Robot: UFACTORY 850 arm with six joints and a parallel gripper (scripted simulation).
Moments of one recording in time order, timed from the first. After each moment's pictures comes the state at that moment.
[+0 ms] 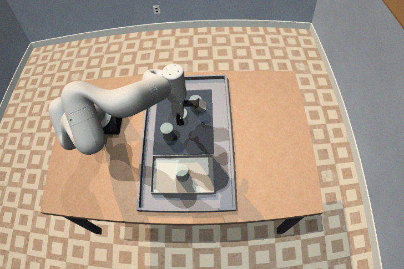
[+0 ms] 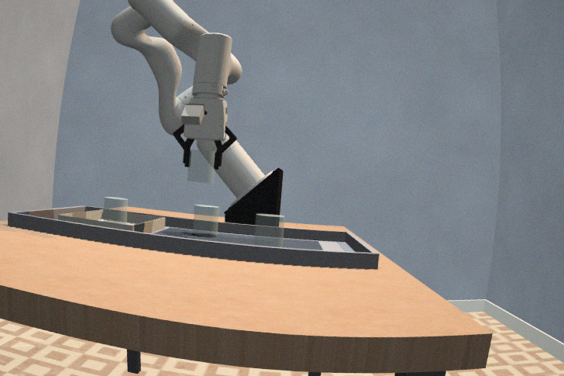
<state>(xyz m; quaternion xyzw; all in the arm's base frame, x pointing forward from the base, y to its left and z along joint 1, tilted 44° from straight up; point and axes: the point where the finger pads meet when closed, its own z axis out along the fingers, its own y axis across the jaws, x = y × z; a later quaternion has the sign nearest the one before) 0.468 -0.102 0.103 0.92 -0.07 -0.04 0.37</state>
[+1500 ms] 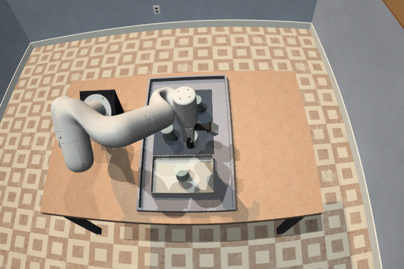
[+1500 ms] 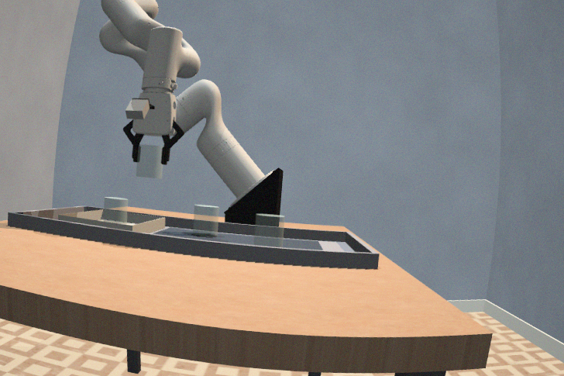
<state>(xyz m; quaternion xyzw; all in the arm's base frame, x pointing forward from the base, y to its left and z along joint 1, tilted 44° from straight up) 0.503 -0.195 0.184 0.92 -0.07 -0.04 0.37</state>
